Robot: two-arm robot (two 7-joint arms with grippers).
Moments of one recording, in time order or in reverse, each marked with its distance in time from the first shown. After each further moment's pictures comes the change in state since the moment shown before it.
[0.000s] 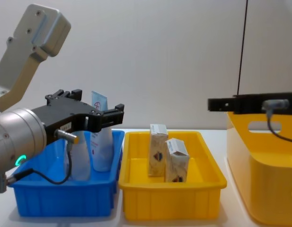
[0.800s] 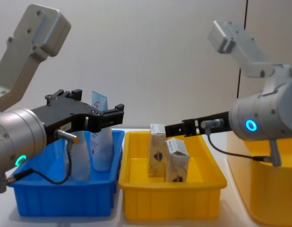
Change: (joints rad) left arm 0.000 0.000 0.000 0.000 0.000 0.000 0.000; right arm 0.195 -0.124 -0.113 0.270 -0.057 0.109 -0.011
